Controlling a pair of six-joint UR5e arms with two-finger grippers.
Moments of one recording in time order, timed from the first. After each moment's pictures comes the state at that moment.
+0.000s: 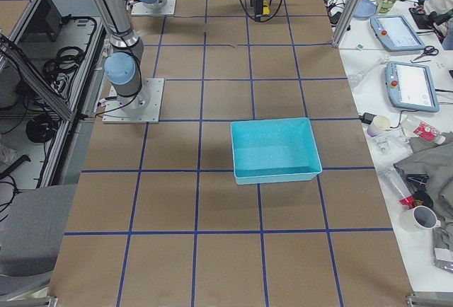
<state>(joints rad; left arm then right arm) -1.47 -2.14 -1.64 -0.92 1.60 -1.42 1.58 -1.52 1.45 -1.60 -1.58 -0.10</state>
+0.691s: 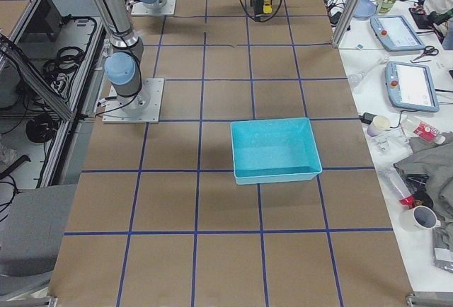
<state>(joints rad) -1.48 -2.11 -1.62 -0.91 1.47 -1.43 1.58 -1.52 1.45 -1.60 -1.58 -0.10</state>
